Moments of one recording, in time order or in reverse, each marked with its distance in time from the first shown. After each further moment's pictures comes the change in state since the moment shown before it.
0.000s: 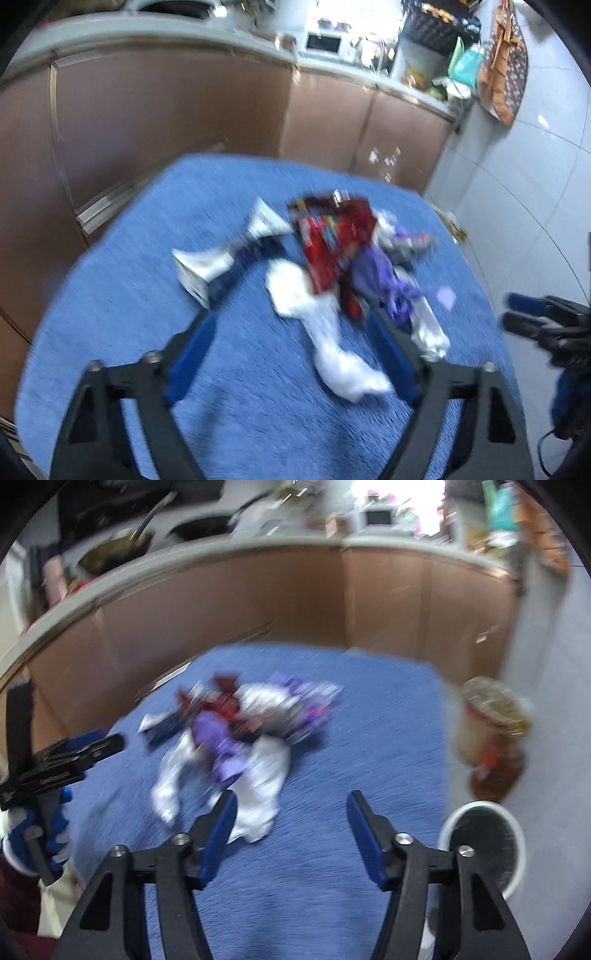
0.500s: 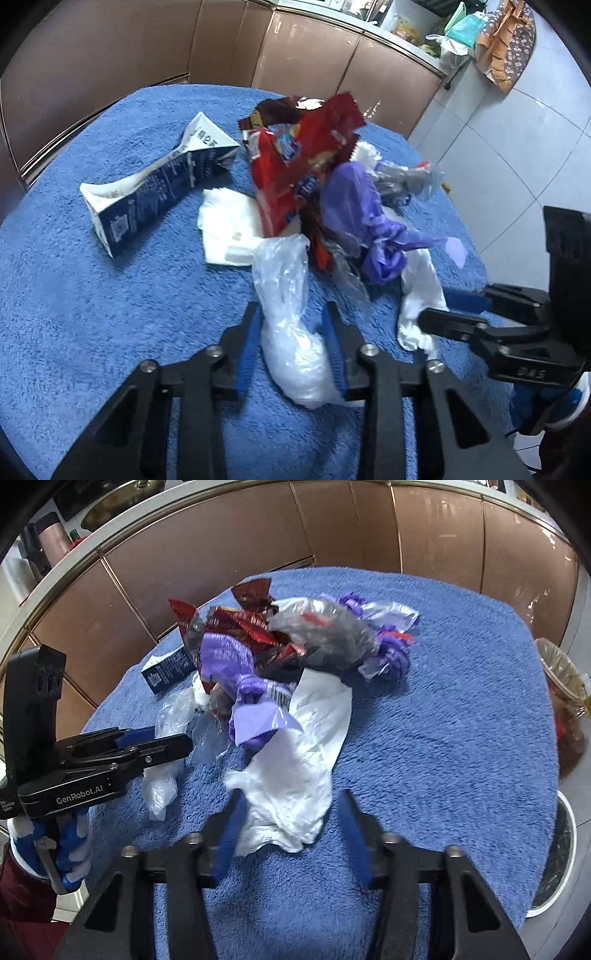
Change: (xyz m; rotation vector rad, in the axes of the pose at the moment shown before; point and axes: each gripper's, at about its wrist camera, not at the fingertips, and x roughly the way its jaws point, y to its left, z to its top) left arm 0.058 -0.020 -0.017 -0.003 0.193 -0.099; right arm 0.099 0.013 -0.011 -0.008 0.212 0.165
